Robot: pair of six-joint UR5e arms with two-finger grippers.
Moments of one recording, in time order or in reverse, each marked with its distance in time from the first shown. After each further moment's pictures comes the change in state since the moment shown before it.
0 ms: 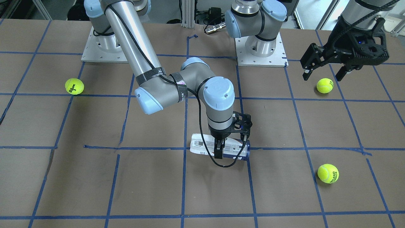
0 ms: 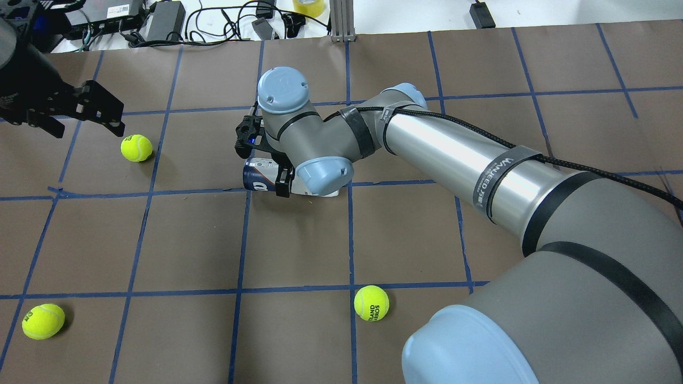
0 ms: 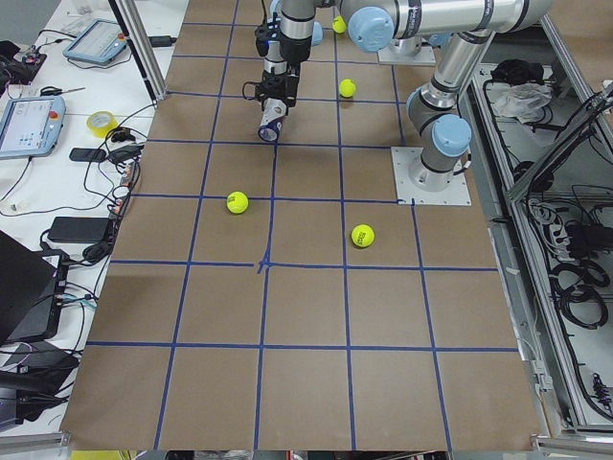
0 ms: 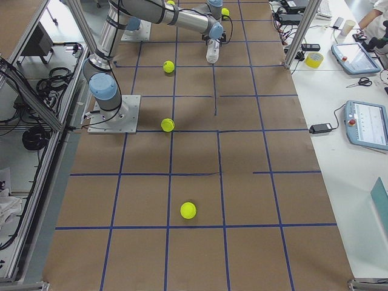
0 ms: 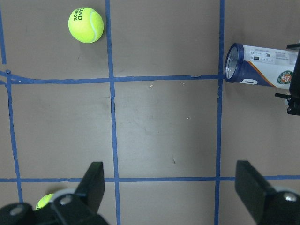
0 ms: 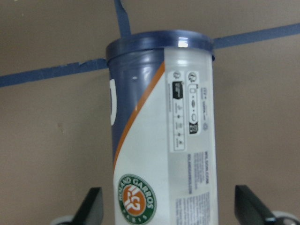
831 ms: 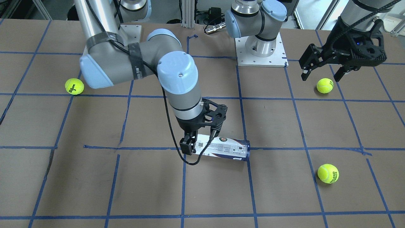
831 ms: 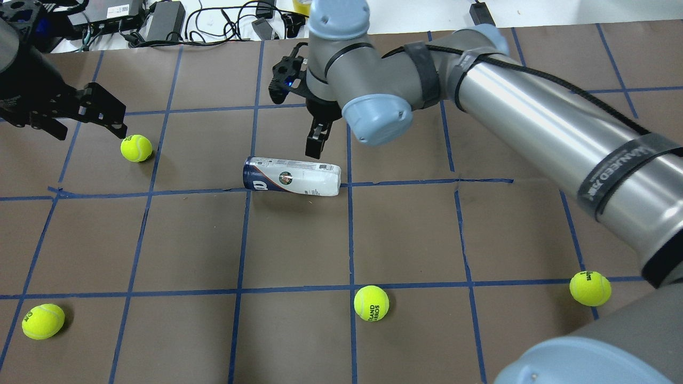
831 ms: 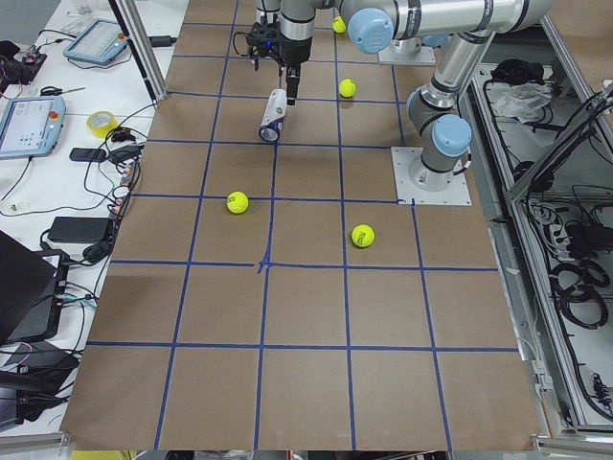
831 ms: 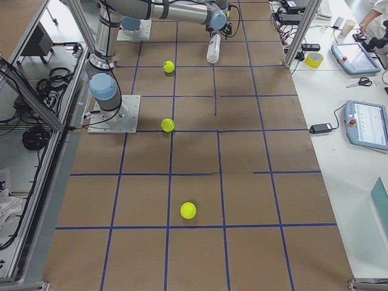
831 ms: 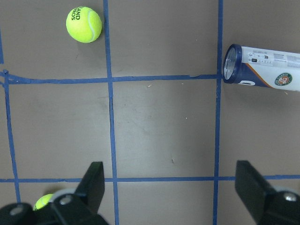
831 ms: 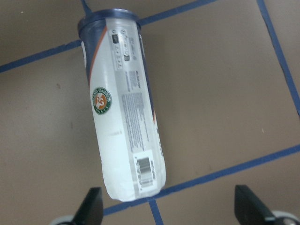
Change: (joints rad) left arm 0.000 -0.003 -0.009 -0.004 -0.006 0.003; right arm -0.179 -0.207 0.002 0.224 0.070 0.006
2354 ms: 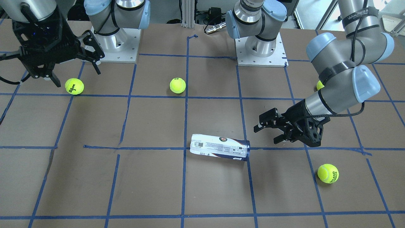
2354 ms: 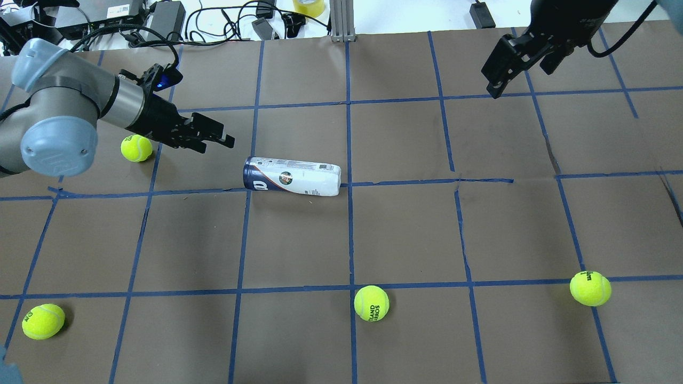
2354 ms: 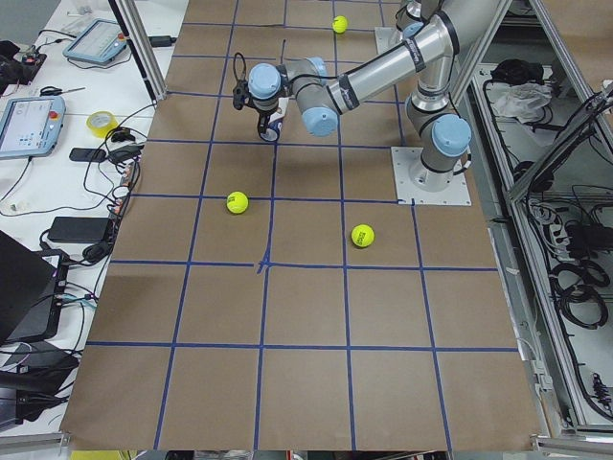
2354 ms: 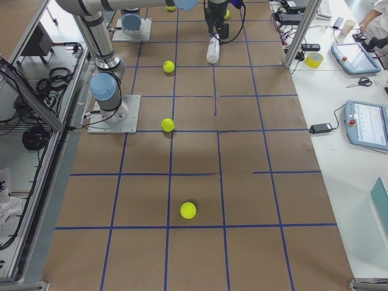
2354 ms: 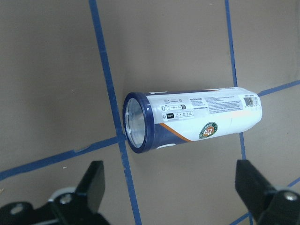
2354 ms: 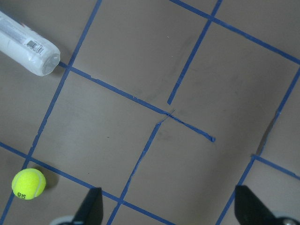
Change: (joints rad) left arm 0.018 -0.352 -0.189 0.355 -0.567 0.235; right arm -0.382 -0.433 0.002 0.492 -0.128 0.453
